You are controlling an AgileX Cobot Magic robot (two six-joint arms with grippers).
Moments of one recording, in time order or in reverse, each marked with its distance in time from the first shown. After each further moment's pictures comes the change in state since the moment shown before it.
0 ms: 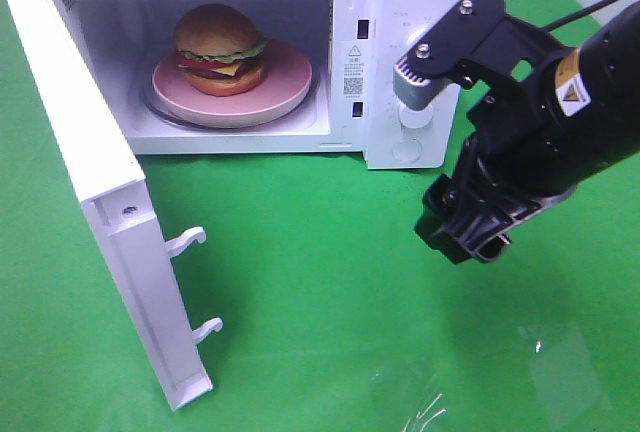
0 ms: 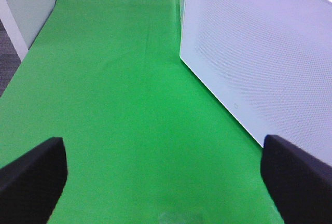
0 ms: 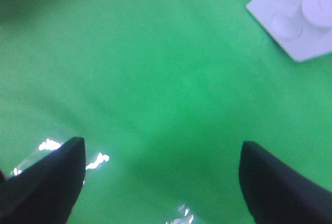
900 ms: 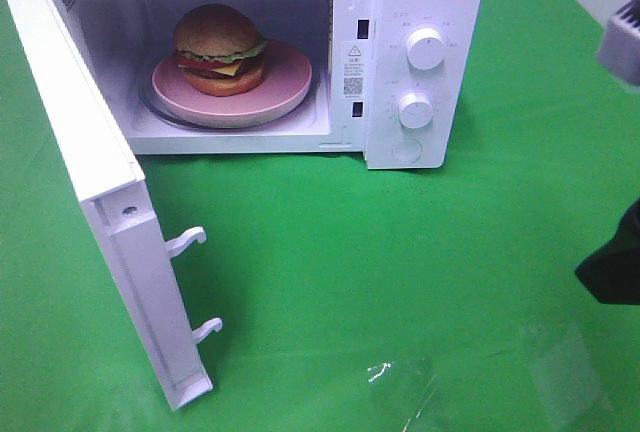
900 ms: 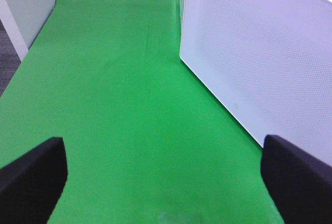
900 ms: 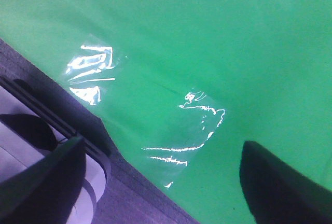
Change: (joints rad) left arm 0.000 0.000 0.000 0.000 0.000 0.000; right arm 0.000 -0.364 0.000 0.053 0.453 0.107
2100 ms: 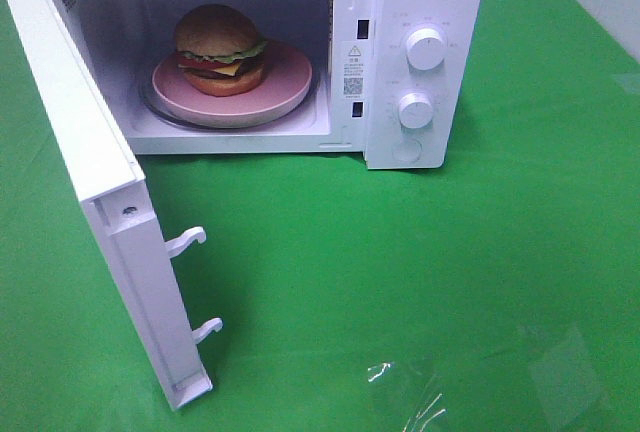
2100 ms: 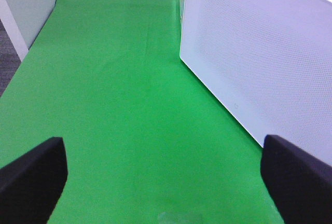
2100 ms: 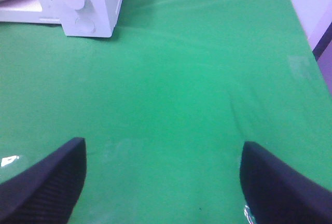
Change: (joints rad) left arm 0.000 0.000 0.000 0.000 0.000 0.000; right arm -0.639 -0.866 0.270 0.100 -0.022 -0.014
